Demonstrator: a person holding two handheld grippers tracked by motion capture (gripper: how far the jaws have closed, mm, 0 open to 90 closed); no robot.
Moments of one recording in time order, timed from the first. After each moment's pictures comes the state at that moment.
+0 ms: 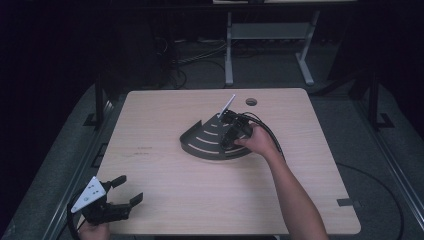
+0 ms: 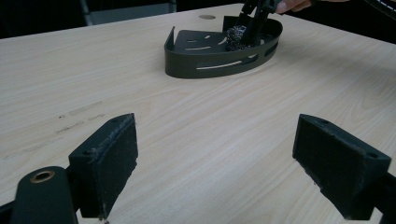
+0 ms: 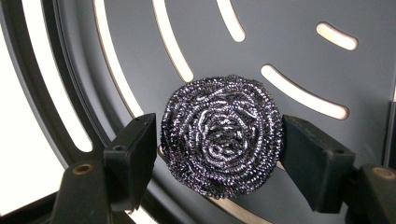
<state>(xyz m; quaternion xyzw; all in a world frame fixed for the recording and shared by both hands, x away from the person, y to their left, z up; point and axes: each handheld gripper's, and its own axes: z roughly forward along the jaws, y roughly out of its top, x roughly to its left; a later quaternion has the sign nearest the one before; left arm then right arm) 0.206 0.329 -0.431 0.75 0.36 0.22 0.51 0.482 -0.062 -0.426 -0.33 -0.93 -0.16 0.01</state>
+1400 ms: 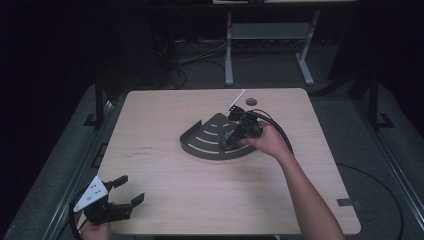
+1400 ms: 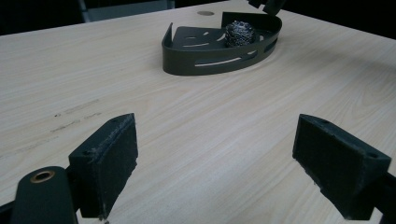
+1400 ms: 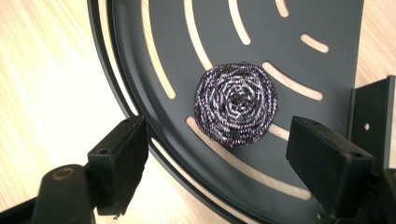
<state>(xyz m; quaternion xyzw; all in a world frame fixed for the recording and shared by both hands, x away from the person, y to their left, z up) 0.208 0.326 -0.433 0.76 0.35 0.21 0.51 0.454 -0.084 -0.384 -0.31 -0.93 -0.20 -0.01</state>
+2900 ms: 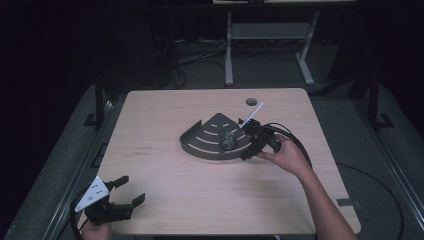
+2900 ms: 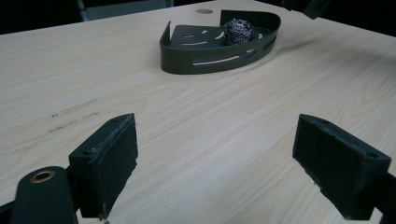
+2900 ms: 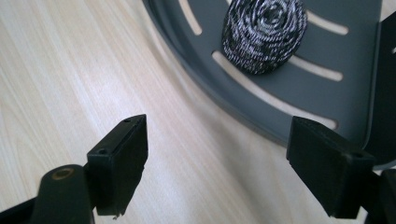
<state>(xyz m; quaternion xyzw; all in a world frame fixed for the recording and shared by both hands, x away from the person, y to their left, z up) 0.208 0.324 -0.433 0.76 0.35 0.21 0.50 0.404 -0.125 -0.388 -0.29 -0.93 -0.21 -0.01</state>
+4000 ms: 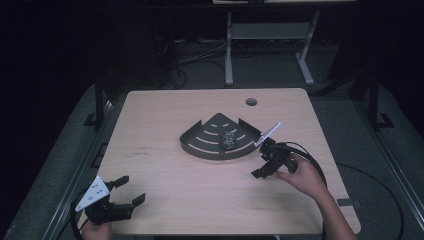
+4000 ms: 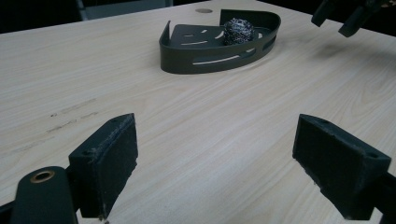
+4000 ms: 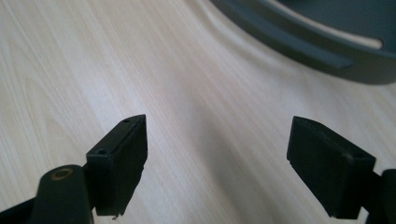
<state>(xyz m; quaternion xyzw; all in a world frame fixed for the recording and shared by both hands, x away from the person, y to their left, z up) 0.209 0.324 -0.434 0.76 0.35 0.21 0.50 0.354 -0.164 -0.411 -0.30 -0.93 -0.22 -0.01</state>
